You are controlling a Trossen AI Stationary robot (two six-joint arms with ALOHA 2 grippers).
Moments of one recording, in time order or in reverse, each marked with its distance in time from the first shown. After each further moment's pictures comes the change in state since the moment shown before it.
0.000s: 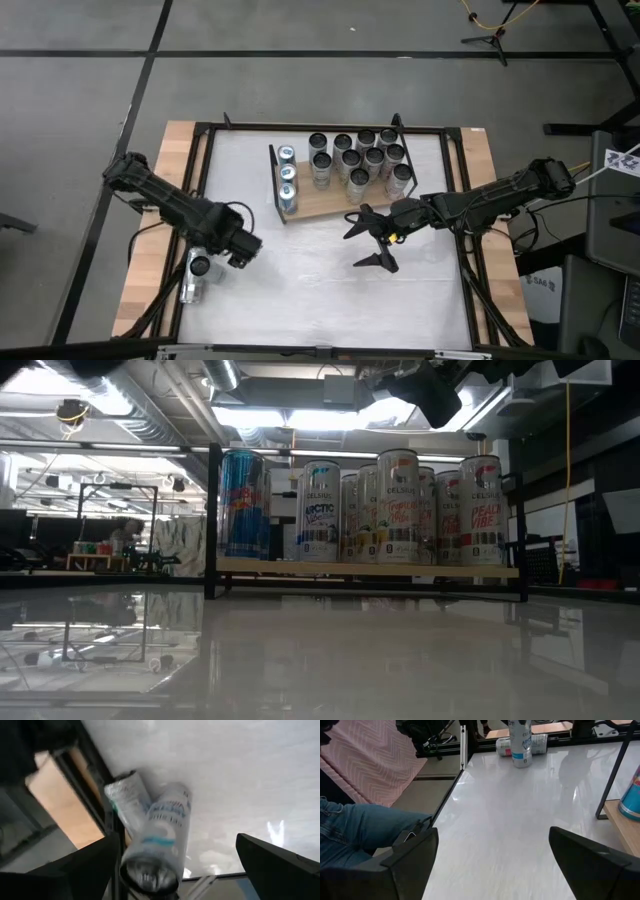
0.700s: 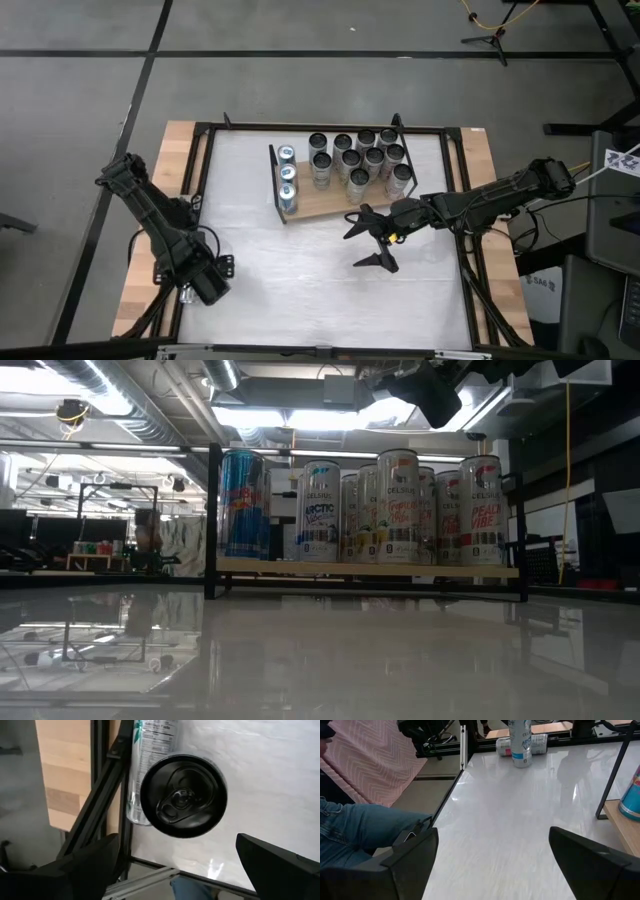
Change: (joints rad) left arm -0.339 0.000 0.025 0.066 -0.007 -0.910; right arm 0.000 0.000 0.000 0.000 0.000 0.000
